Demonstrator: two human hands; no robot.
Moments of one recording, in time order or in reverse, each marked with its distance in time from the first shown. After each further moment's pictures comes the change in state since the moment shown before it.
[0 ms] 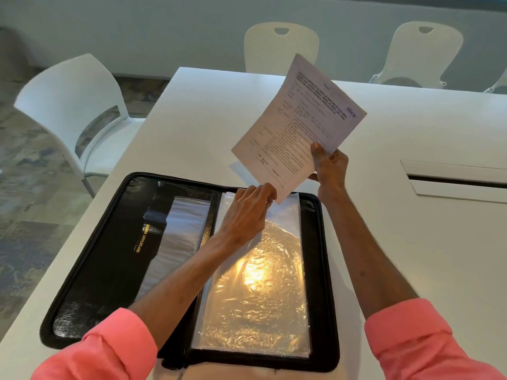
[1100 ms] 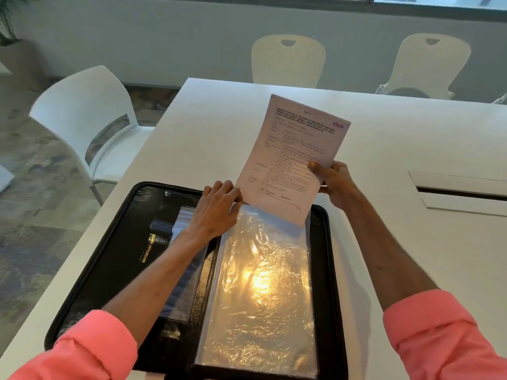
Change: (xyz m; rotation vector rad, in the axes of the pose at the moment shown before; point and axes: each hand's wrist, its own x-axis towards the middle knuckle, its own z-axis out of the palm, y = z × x) left_hand 0.005 -0.085 -0.040 0.273 -0.106 -0.121; right_hand 0.043 0.016 -0.021 -0.120 -0.353 0.180
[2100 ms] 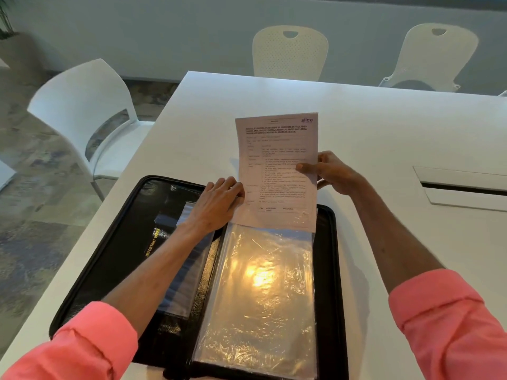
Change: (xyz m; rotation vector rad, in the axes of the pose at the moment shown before) left_hand 0.007 -0.016 0.003 -0.009 -0.072 0.103; right_hand 0.024 -0.012 -0.003 -0.363 -0.353 0.006
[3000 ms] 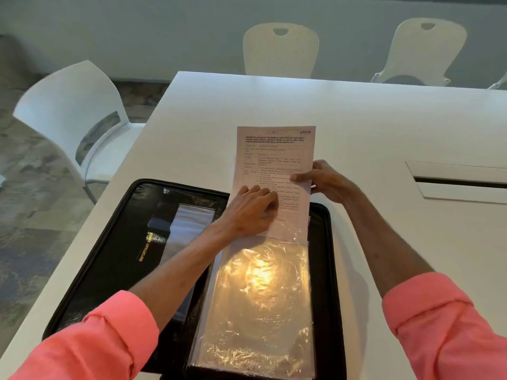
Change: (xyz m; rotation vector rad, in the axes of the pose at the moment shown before) left_hand 0.032 0.083 0.010 -0.101 -0.034 0.160; right_hand -0.002 0.026 0.009 0.170 -0.004 0.080
